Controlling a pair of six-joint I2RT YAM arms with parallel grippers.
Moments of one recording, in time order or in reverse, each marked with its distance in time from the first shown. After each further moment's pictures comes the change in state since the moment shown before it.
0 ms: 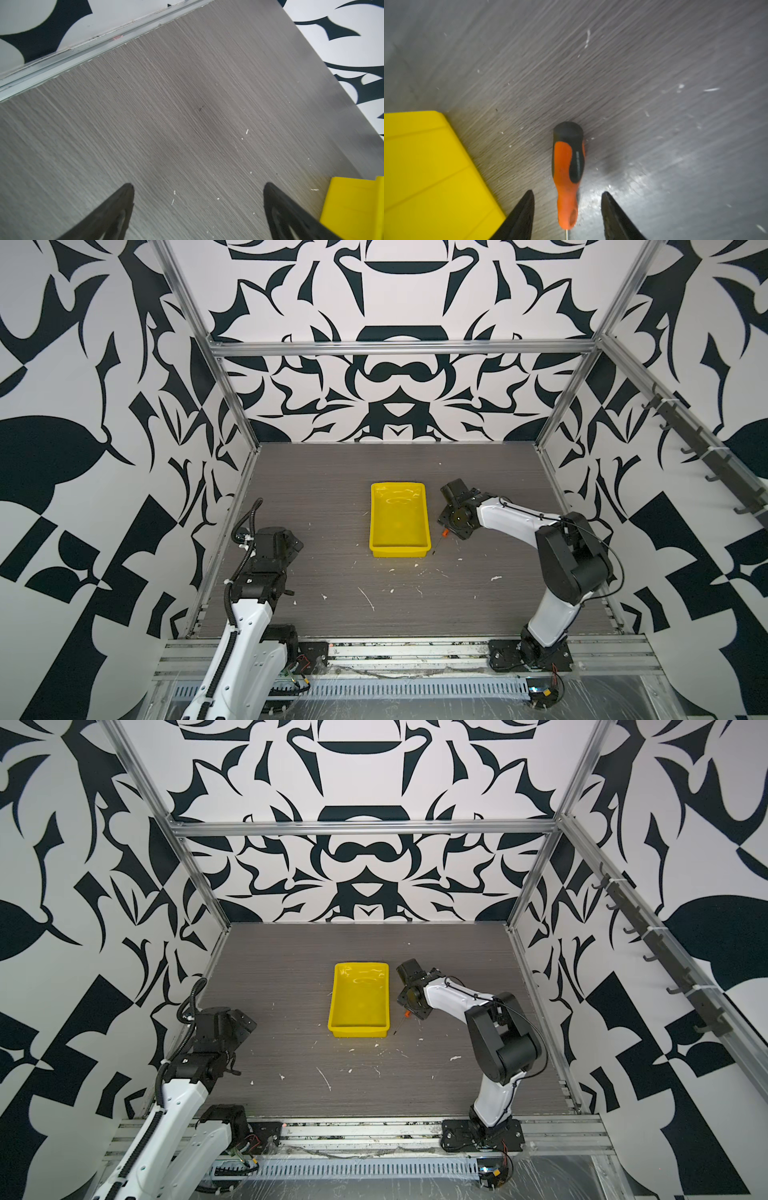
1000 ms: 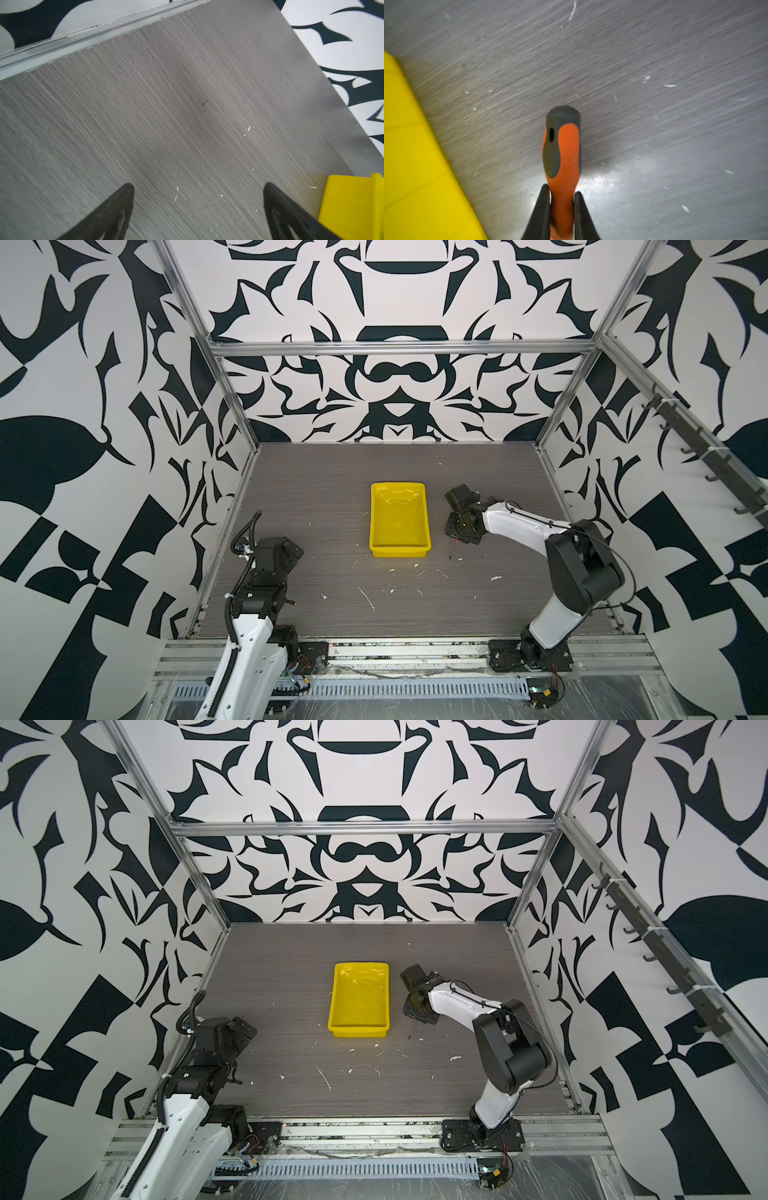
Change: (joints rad) left arm 0.000 -0.127 -0.095 0.033 0.014 -0.024; right arm 0.000 -0.137 -0.093 -0.086 0.044 -0.225
